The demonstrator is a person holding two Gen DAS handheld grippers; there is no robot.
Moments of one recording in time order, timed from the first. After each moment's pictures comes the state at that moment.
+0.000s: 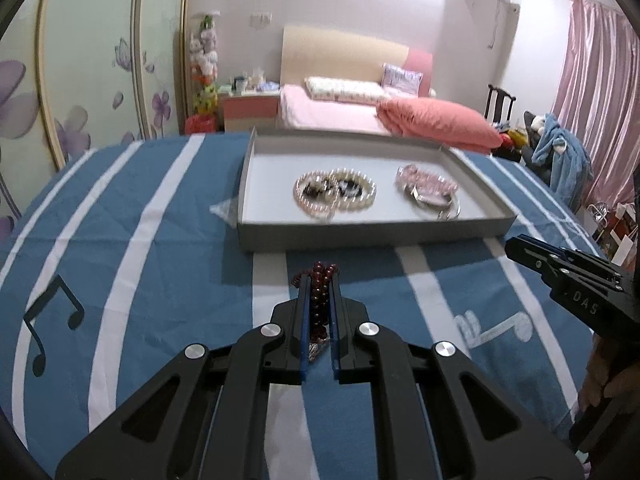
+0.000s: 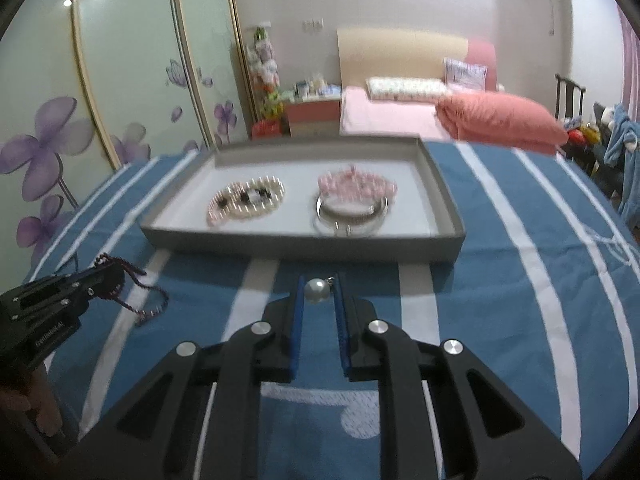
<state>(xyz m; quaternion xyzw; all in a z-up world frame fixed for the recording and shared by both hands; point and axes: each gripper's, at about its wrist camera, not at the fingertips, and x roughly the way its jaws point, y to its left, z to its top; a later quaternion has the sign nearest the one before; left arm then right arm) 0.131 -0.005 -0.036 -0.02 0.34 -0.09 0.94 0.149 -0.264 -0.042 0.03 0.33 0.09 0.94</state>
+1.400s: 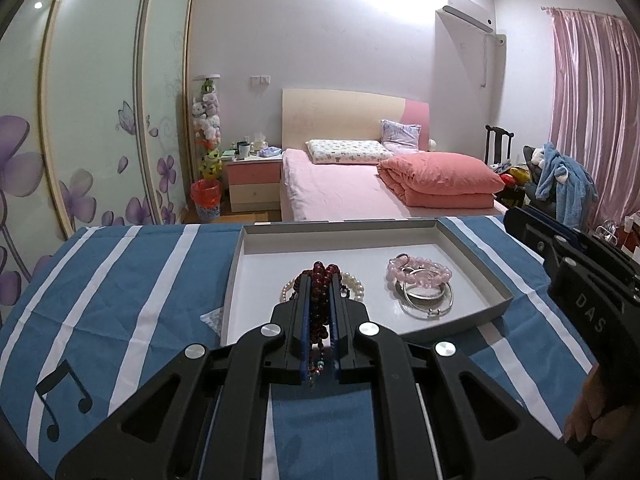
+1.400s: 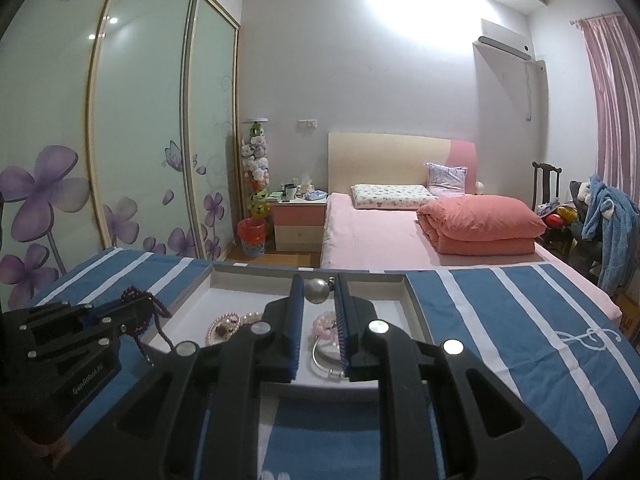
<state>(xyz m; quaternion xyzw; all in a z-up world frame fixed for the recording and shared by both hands) 0.163 -0.038 0.002 0.00 0.24 -0.08 0.97 0.163 -0.250 0.018 0.00 0.15 0.06 0.99</state>
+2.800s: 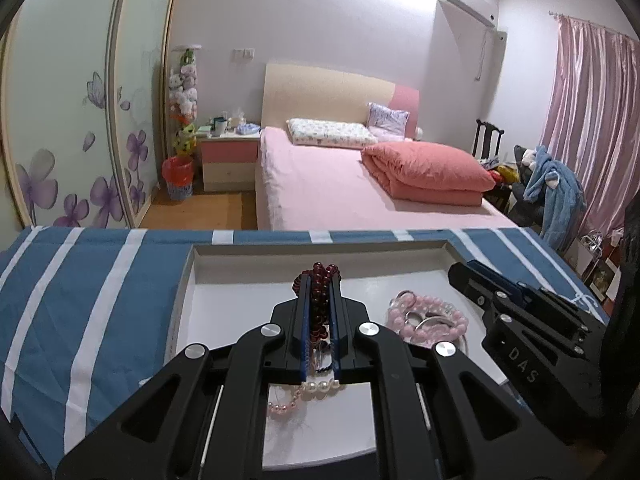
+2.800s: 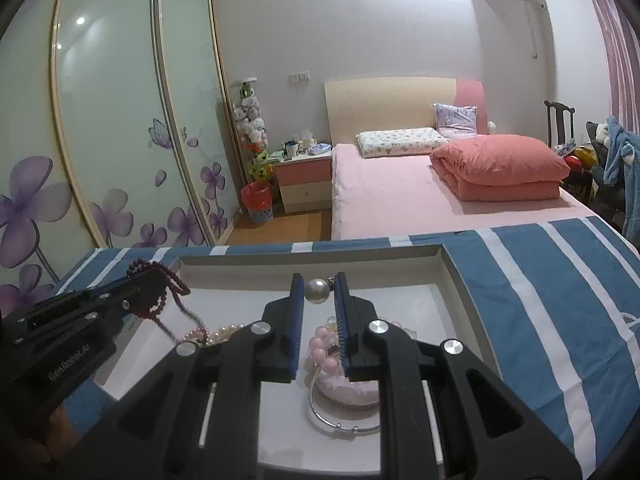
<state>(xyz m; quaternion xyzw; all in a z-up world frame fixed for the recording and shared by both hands) 0.262 -0.041 -0.011 -0.03 0.29 -0.12 0.95 0.282 -0.256 -0.022 0.06 0.25 0.07 0.96</state>
